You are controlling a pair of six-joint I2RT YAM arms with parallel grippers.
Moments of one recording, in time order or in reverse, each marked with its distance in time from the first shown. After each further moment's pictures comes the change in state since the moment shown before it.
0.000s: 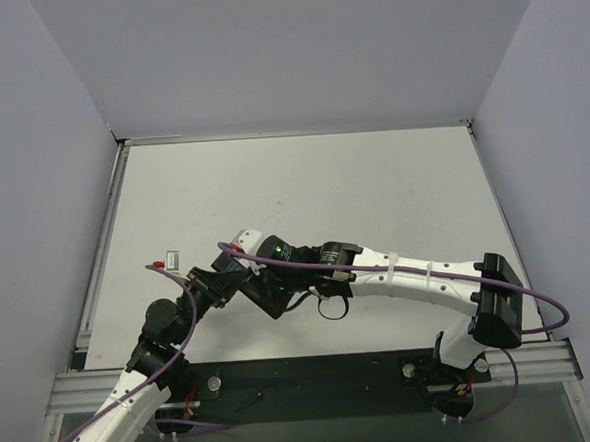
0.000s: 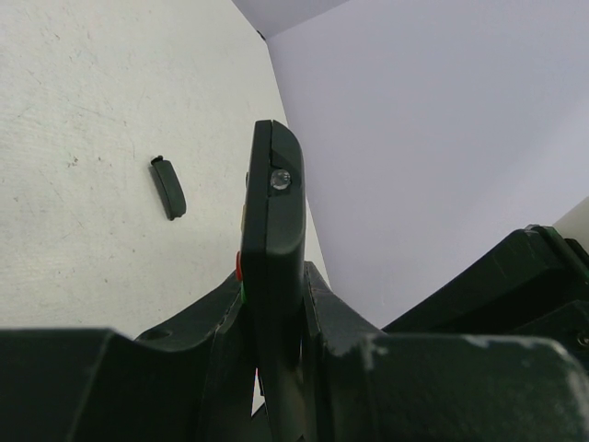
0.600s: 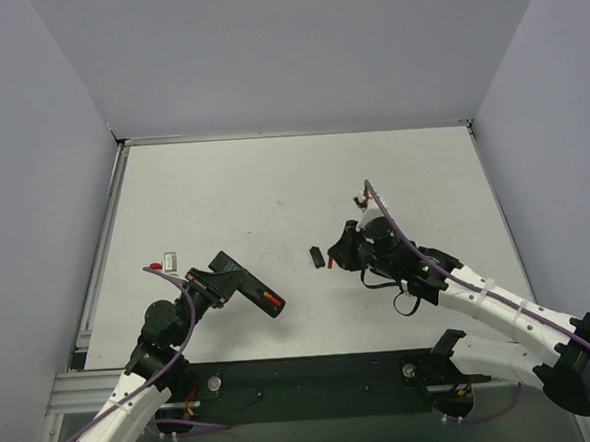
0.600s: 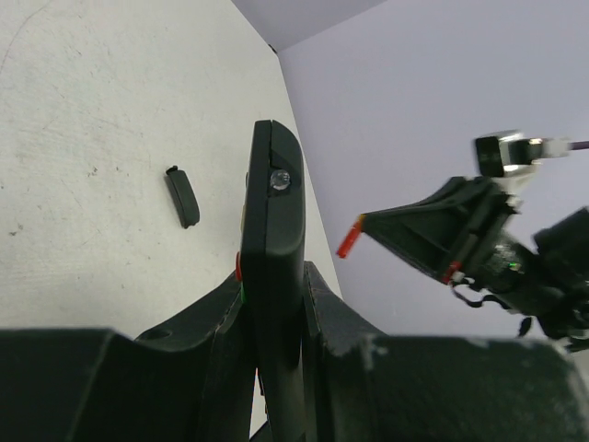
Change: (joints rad) left arm 0.000 -0.042 0.000 -0.050 -0.034 0.026; right arm -0.364 -0.540 -0.498 0.284 0.077 0.313
